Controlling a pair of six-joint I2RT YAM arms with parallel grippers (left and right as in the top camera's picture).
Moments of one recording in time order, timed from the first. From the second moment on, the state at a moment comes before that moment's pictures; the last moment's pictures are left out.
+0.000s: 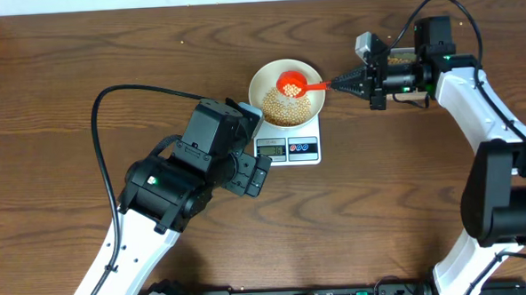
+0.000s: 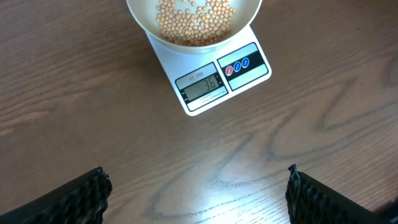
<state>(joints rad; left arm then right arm) -0.54 1.19 1.25 -1.05 0.01 -0.04 0.02 1.90 1.40 -0.57 -1.20 -0.85</state>
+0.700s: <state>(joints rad) -0.54 1.19 1.25 -1.05 0.01 -0.04 0.07 1.86 1.40 -0.60 -1.10 -0.86</state>
